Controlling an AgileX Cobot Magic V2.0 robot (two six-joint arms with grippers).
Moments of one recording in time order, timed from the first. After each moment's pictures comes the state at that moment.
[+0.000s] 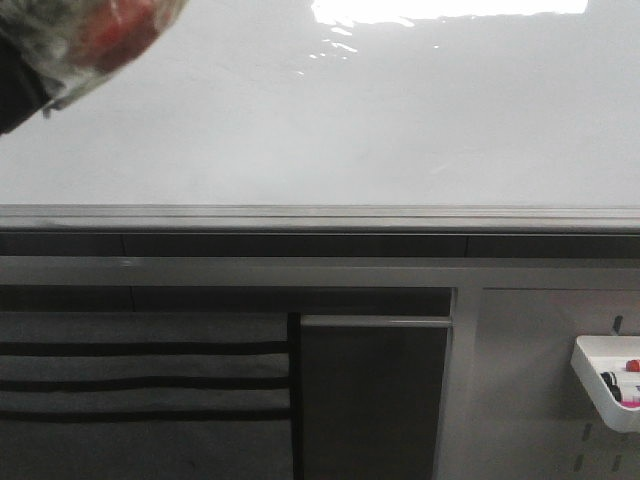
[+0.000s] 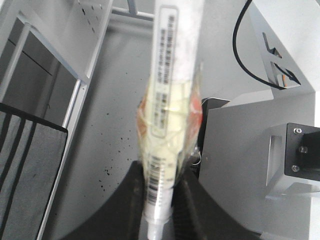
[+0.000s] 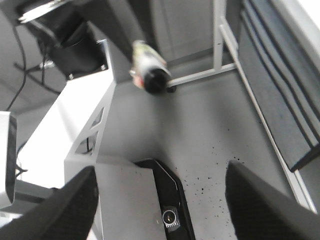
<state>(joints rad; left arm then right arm) -0.81 1.08 -1.01 -0.36 1.09 0.71 0.46 1.04 -1.06 0.77 1.17 -0.99</state>
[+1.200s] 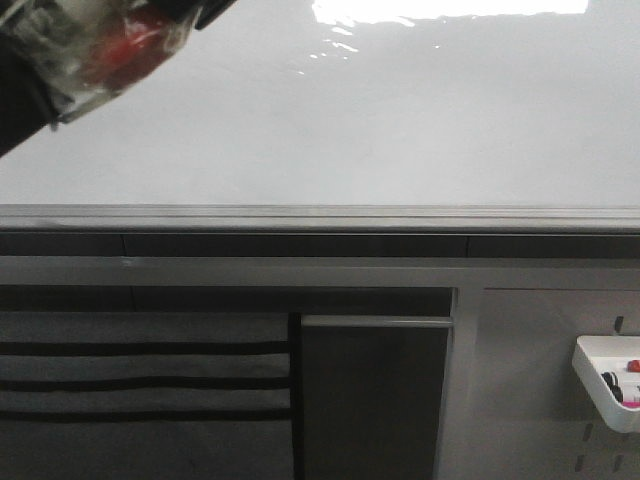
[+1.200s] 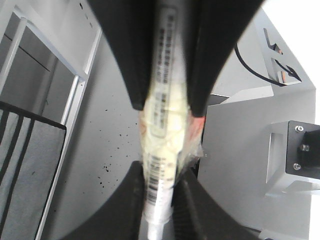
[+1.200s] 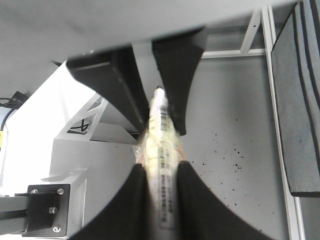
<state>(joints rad) -0.82 1.08 -1.02 -0.36 1.09 0.71 0.76 1.37 -1.30 0.60 1.08 -0.91</state>
